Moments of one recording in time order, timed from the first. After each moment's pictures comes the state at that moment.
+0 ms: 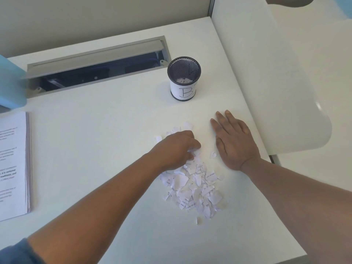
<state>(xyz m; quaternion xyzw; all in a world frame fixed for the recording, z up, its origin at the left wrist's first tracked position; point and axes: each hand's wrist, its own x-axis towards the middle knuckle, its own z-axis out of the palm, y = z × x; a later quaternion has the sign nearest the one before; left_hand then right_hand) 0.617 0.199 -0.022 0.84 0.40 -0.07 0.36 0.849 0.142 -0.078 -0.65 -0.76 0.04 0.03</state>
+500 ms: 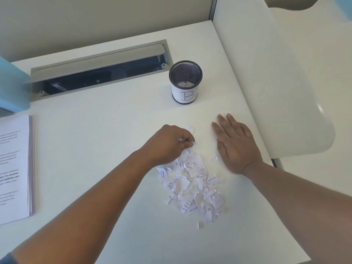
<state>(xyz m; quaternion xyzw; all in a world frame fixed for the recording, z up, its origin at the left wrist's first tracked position) 0.603 0.215 0.004 0.73 0.50 0.02 0.47 0.851 0.143 -0.080 -0.65 -0.76 0.05 0.05</state>
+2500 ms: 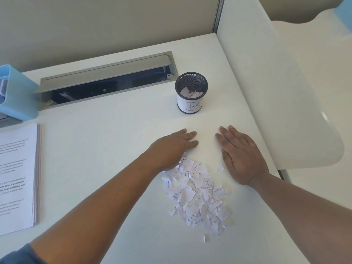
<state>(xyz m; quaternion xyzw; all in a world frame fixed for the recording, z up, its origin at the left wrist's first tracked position) 0.597 0.237 -0.010 0.88 0.36 -0.16 0.27 0.852 0.143 -0.083 -0.63 -0.77 0.06 0.09</state>
